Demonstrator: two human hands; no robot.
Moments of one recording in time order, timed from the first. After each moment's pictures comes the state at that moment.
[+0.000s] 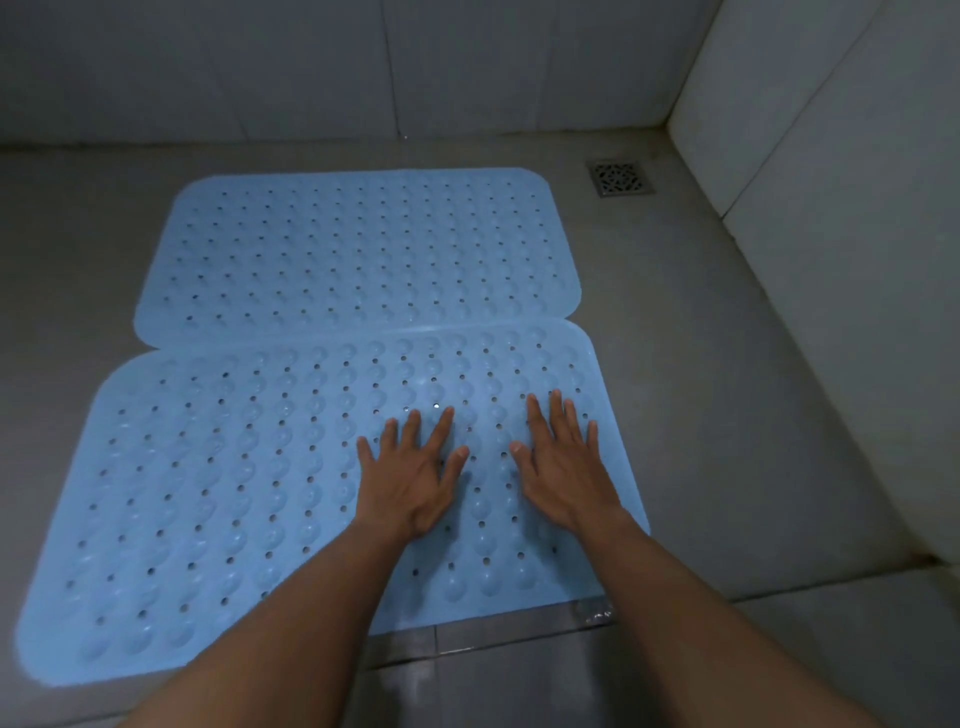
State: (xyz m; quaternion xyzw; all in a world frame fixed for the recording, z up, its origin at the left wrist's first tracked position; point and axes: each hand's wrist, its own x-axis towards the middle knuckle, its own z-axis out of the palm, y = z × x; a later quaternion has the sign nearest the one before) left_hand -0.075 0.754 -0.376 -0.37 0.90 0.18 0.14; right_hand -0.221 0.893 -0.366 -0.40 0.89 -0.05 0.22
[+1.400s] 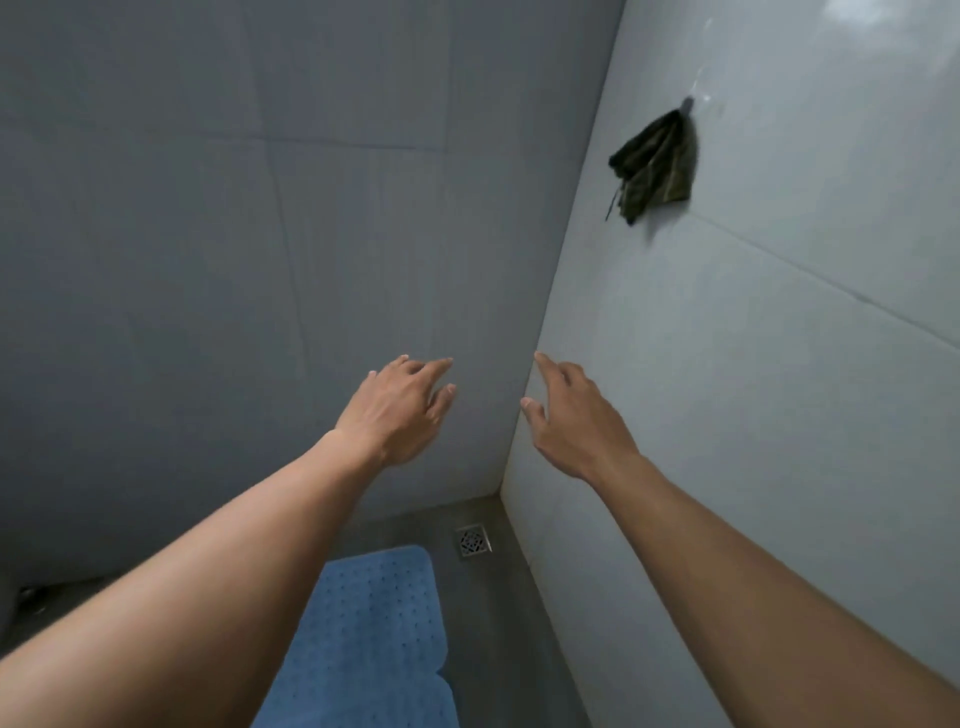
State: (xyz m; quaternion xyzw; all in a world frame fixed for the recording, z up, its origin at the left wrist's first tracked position) left_hand -0.316 0.658 0.580 -0.18 0.96 0.16 -0.13; right_hand -0.436 0.848 0.591 -0.36 0.92 -0.16 -0.02
